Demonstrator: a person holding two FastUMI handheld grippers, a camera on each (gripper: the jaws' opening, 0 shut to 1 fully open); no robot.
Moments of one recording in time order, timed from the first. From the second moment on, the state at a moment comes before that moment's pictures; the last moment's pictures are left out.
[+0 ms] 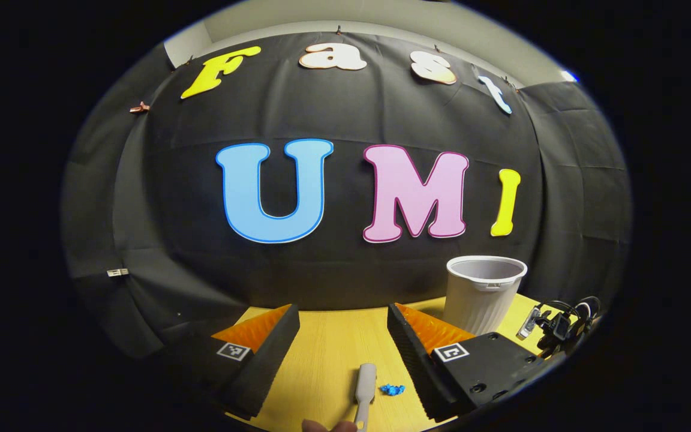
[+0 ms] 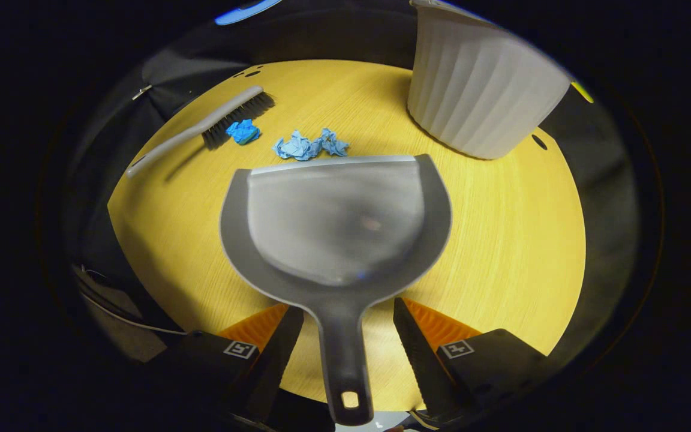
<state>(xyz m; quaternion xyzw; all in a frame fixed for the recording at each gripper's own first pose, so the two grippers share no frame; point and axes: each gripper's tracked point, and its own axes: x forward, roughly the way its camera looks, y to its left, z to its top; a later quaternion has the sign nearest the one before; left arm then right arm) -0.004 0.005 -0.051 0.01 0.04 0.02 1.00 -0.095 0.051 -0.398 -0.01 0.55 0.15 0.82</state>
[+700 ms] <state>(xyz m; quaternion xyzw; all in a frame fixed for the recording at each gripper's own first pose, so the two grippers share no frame) -0.005 0.019 -0.070 0.02 0.07 0.04 1.00 -0.077 0.067 -0.406 -0.01 0.54 0.15 0.83</state>
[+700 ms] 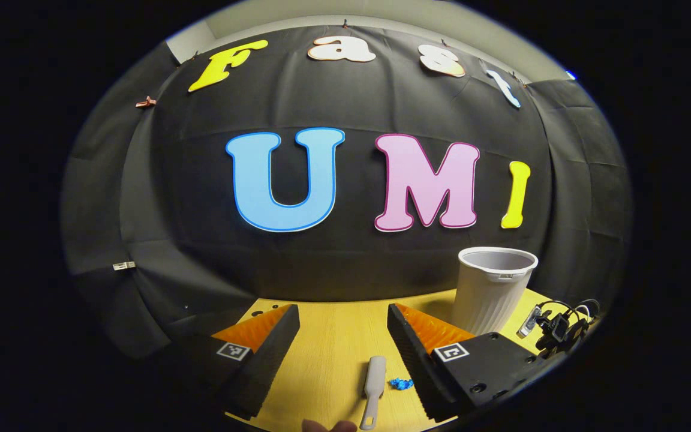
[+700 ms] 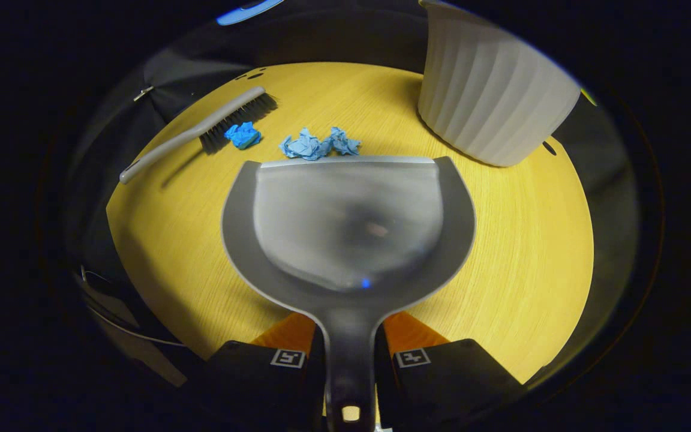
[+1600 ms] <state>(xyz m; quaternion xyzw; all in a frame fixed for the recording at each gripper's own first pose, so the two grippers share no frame) -0.012 -0.020 -0.274 0.03 0.38 -0.07 0.92 -0.129 0.018 -0.365 -0.05 0.52 0.23 0.82</state>
